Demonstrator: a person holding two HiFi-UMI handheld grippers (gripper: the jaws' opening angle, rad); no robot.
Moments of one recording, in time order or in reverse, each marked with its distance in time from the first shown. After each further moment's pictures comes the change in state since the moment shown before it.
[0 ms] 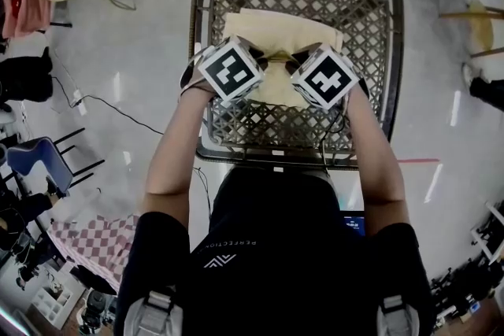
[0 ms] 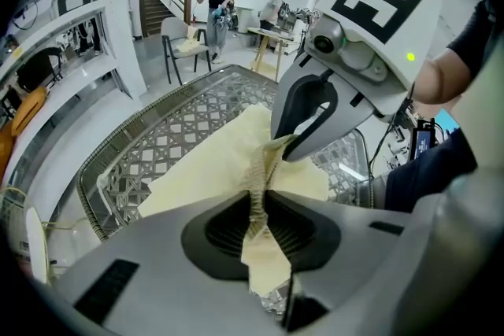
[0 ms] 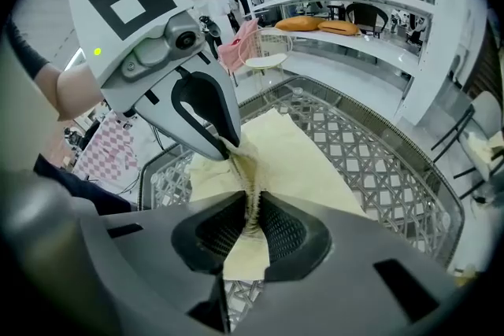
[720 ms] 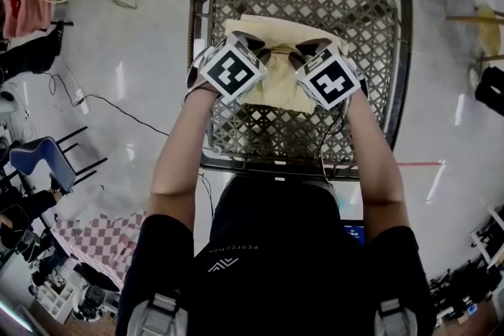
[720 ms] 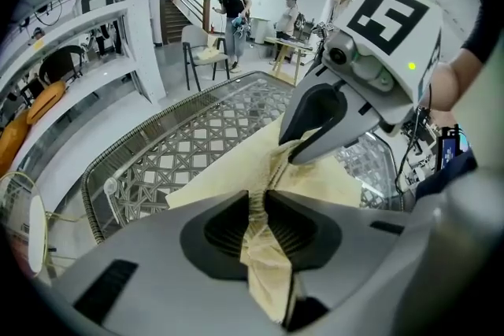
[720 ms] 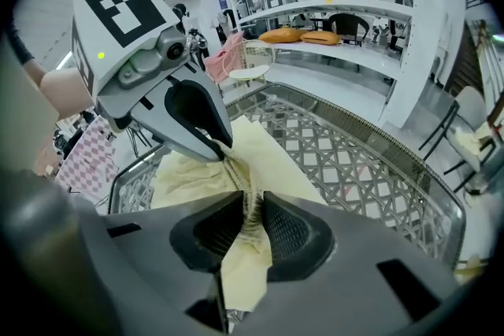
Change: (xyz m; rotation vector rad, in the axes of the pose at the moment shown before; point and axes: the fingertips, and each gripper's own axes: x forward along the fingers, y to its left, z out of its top) left arm 0.025 0.052 0.014 -0.081 -0.085 0.089; right arm 0.022 -0.056 0.012 0.043 -0.090 -0.092
